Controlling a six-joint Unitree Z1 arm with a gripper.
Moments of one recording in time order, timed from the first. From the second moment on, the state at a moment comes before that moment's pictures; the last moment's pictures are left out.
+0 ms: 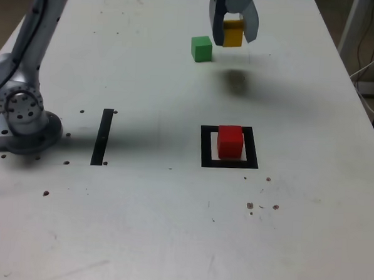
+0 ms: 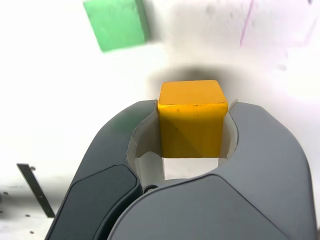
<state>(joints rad) 0.48 2.12 -1.93 1.39 0.05 0.42</state>
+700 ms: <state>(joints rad) 0.13 1.84 -1.60 1.30 0.07 0.18</state>
